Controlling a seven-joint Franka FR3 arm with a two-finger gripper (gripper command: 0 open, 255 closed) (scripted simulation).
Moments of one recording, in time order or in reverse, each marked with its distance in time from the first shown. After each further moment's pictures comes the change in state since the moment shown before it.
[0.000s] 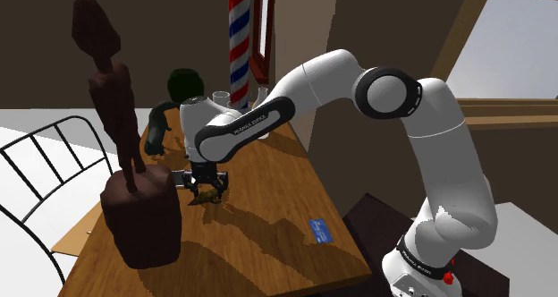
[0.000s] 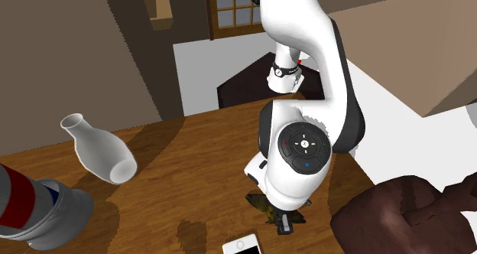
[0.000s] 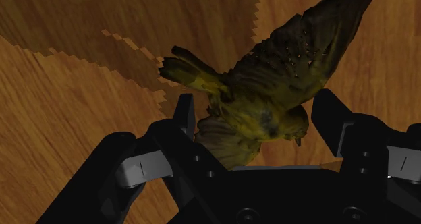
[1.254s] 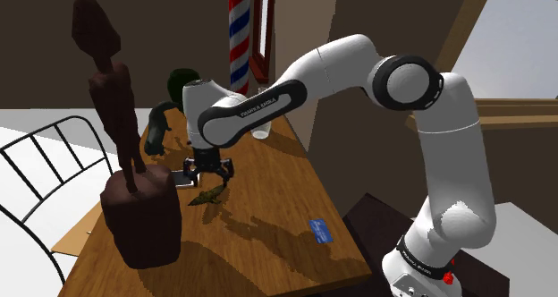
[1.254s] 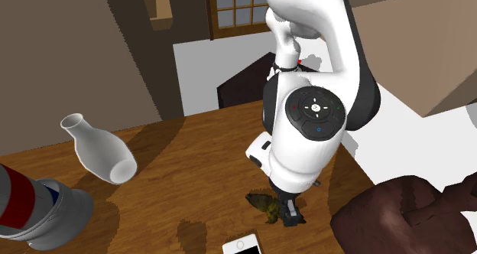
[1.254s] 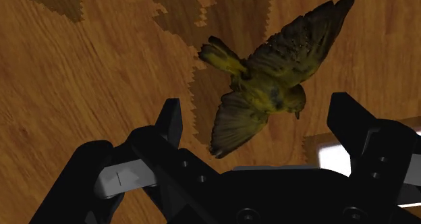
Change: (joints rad) arm -0.036 -0.113 0.034 -0.049 0.038 -0.056 -0.041
